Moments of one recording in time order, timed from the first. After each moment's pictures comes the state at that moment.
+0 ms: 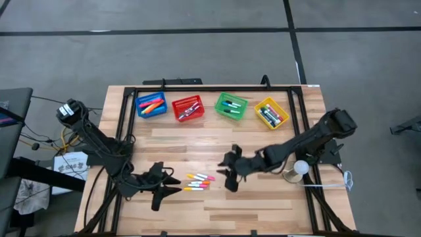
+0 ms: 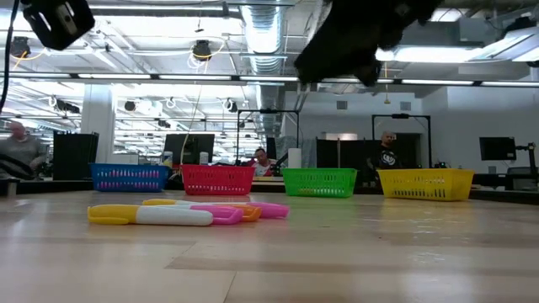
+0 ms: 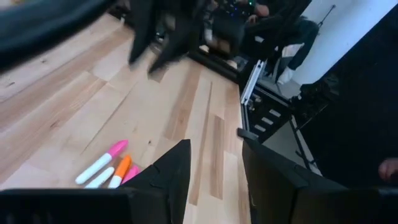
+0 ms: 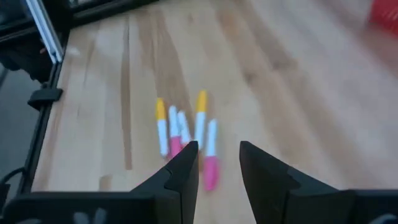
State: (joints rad) left arm -0.86 1.26 0.59 0.32 -0.76 -0.74; right arm 0.39 1.63 1.00 -0.05 0.32 0.46
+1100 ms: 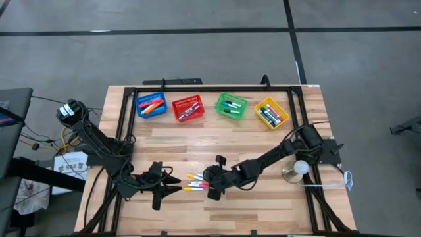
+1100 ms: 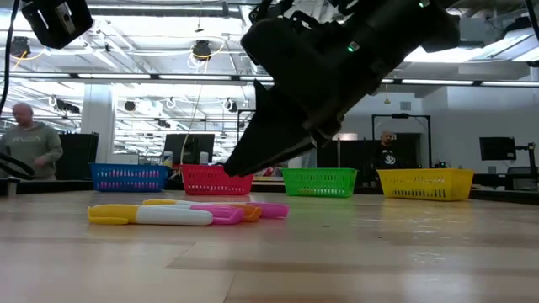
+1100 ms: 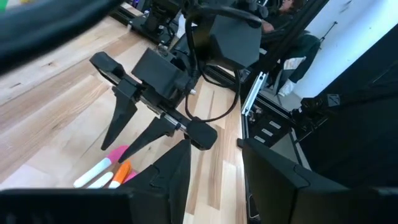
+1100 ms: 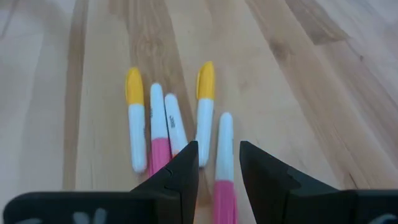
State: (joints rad) left arm -0.87 1.27 0.59 0.35 -0.80 -0.77; right arm 0.40 2.05 1.22 0.03 0.39 0.39
